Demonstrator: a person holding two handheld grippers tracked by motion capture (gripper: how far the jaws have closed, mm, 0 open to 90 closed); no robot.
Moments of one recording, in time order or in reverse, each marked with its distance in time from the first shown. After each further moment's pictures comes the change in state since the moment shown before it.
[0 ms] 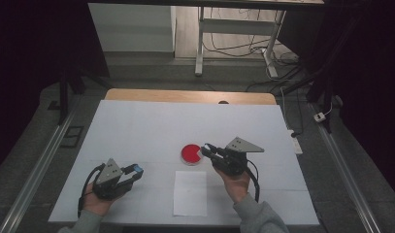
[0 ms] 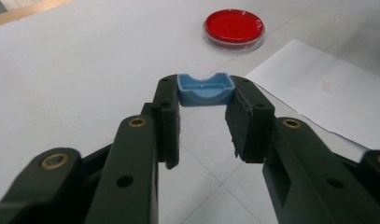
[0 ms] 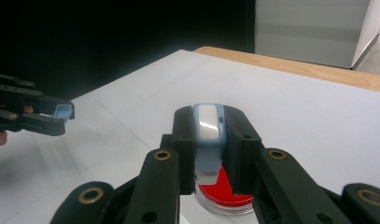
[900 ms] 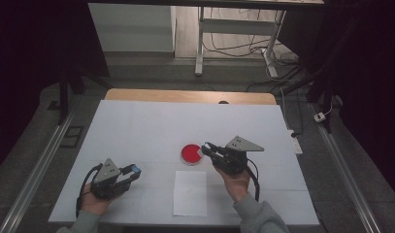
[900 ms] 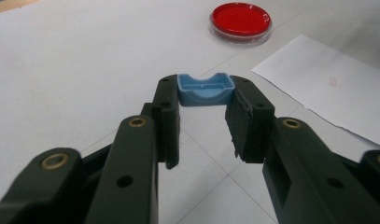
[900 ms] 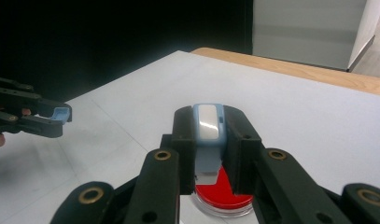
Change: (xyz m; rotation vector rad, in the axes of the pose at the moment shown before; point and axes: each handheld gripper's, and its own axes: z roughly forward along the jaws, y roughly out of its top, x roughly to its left) left arm 0.006 -0.004 0.001 0.011 0.001 -0.017; right arm -0.002 0.002 0.002 0.002 -0.009 -0.004
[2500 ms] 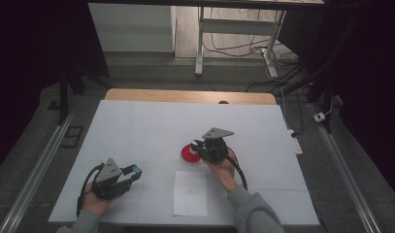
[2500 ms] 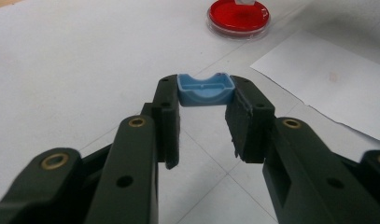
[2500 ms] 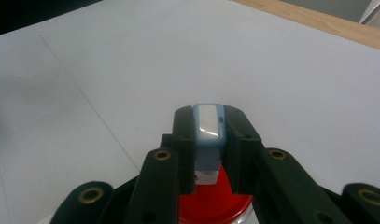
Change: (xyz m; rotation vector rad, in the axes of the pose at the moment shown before) left arm 0.000 0.000 0.003 0.017 -0.010 0.006; right arm -0.019 -0.010 0.078 0.253 -0.028 -0.102
